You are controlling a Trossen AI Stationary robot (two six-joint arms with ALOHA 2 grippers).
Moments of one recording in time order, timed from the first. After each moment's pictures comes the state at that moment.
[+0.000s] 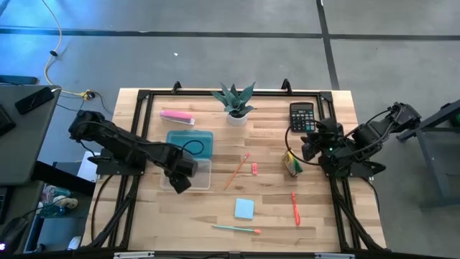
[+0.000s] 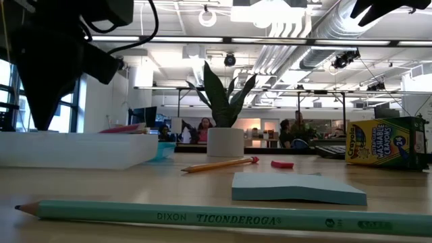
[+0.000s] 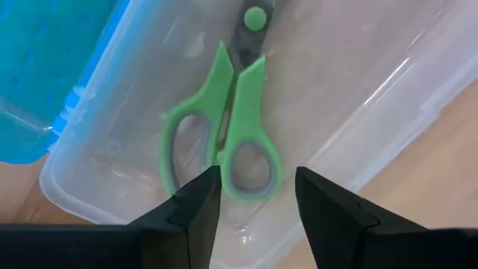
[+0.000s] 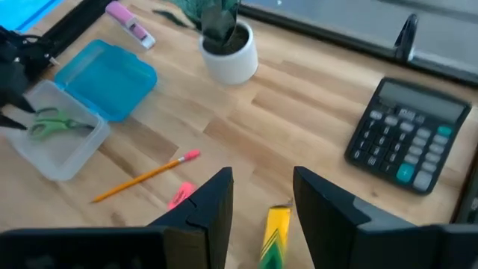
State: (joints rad) left arm -0.14 1.44 0.85 -0.96 0.07 -0.88; right arm 0.54 1.03 1.22 -1.47 0.76 1.48
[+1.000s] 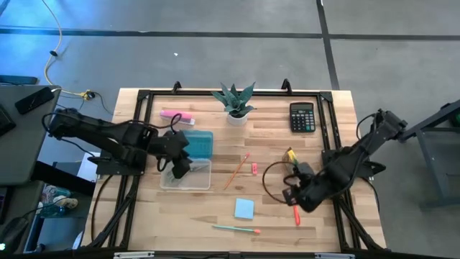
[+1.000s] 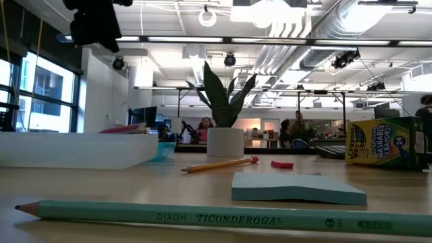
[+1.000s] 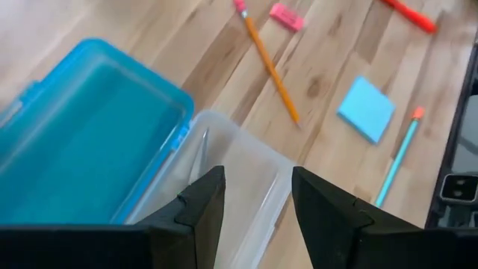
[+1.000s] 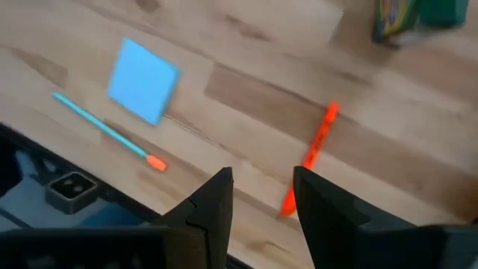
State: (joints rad) left arm -0.09 1.10 0.99 -0.85 -0.17 -0.74; right arm 0.71 1.39 1.22 -1.14 0.15 1.86
